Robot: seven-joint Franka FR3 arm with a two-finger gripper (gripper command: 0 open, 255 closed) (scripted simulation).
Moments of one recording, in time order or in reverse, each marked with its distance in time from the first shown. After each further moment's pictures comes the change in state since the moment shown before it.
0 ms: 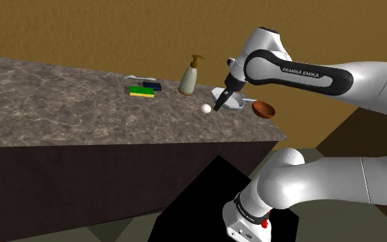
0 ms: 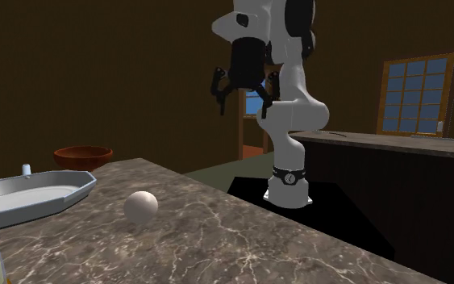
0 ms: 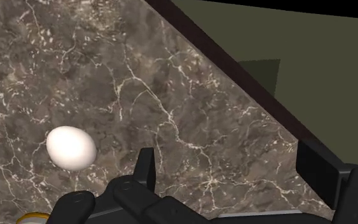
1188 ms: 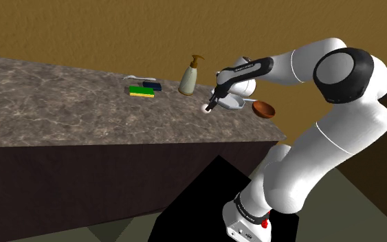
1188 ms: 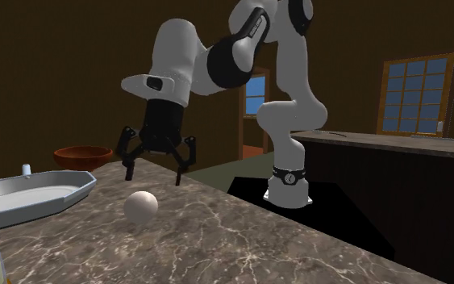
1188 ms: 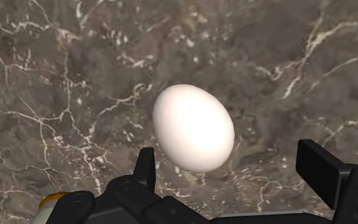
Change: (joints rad) arm 0.275 0.640 -0.564 0.157 0.294 0.643 -0.728
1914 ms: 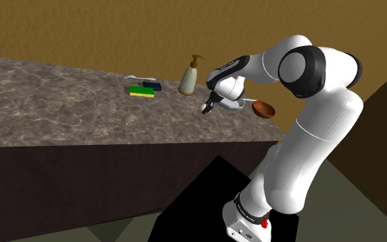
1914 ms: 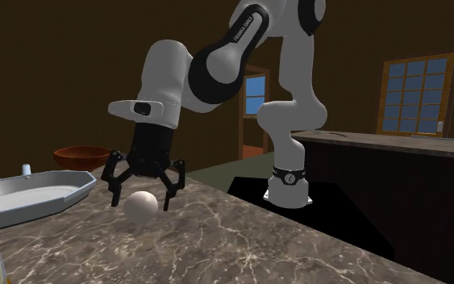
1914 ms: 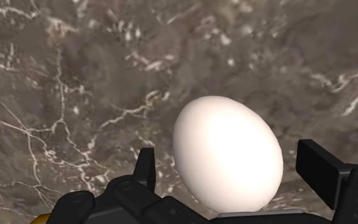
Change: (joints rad) arm 0.030 0.239 -0.010 0.070 0.433 0.066 -0.347
